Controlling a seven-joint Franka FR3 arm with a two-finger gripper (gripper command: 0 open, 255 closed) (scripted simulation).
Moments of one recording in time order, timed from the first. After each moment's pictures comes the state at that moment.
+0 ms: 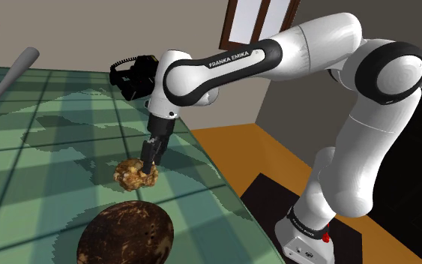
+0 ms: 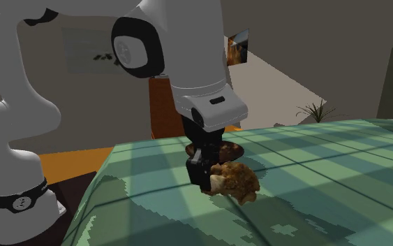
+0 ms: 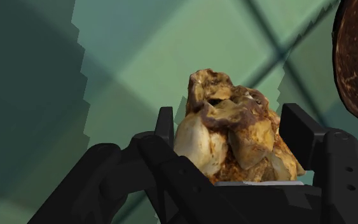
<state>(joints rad) 0.32 0.08 0.16 -2.08 0.41 2.14 -0.19</state>
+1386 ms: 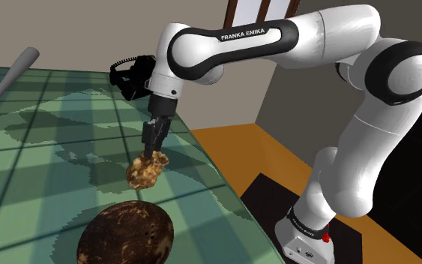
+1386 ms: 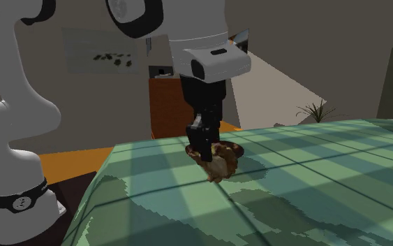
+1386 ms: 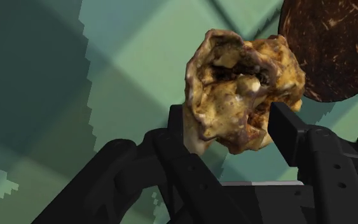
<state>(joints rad) 0.32 0.03 0.15 -1.98 0.38 2.00 -0.14</state>
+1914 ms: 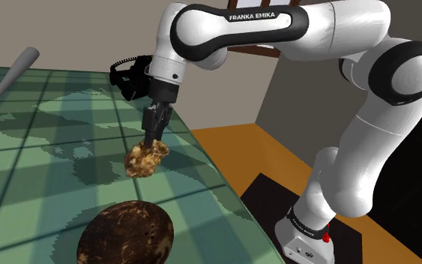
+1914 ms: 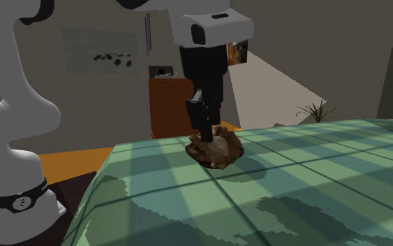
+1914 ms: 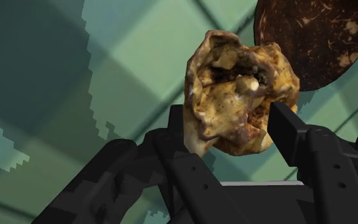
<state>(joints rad) 0.31 0.00 0.14 -1.91 0.37 1.90 -0.11</state>
